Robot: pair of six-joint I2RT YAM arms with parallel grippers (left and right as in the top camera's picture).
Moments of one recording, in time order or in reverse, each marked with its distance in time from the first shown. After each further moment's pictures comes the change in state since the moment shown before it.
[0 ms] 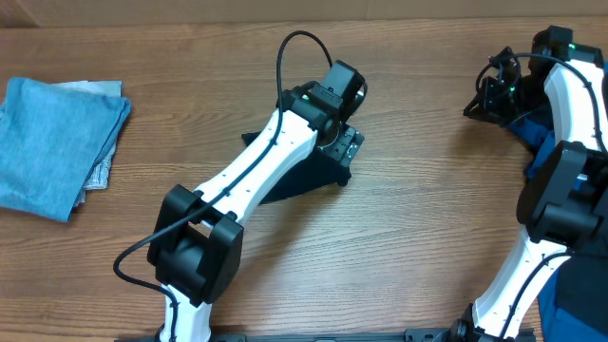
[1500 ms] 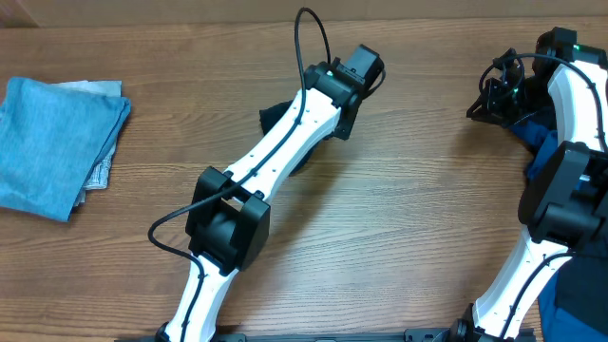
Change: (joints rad) left arm -0.008 0.241 0.388 -0.271 -0.225 -0.204; right arm -0.012 0.000 0.000 -0.009 0.001 0.000
